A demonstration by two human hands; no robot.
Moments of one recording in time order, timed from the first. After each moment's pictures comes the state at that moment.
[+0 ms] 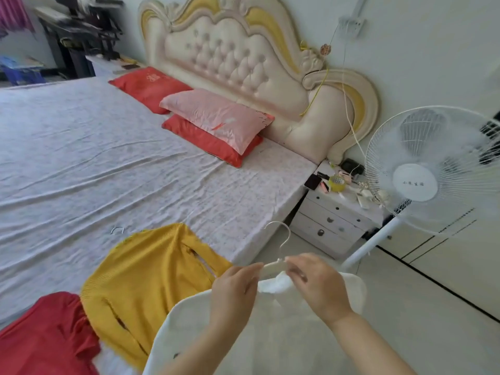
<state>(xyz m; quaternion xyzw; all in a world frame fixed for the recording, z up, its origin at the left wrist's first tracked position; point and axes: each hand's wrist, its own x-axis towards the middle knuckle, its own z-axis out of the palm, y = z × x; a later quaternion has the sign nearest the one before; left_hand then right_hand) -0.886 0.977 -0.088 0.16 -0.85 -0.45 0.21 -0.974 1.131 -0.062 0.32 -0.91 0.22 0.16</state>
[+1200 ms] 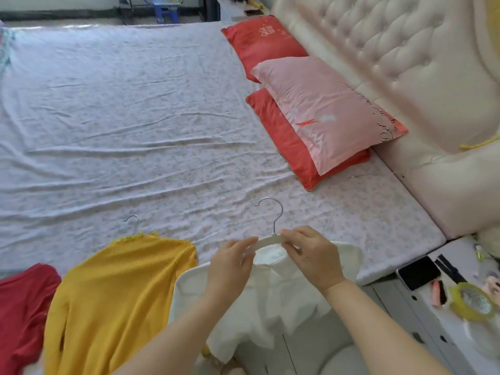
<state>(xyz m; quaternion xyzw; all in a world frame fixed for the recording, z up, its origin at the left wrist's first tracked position) -1.256 0.826 -0.148 0.45 -0.78 -0.42 0.16 -1.422 0.909 -0.134 0.59 -0.76 0.28 0.02</state>
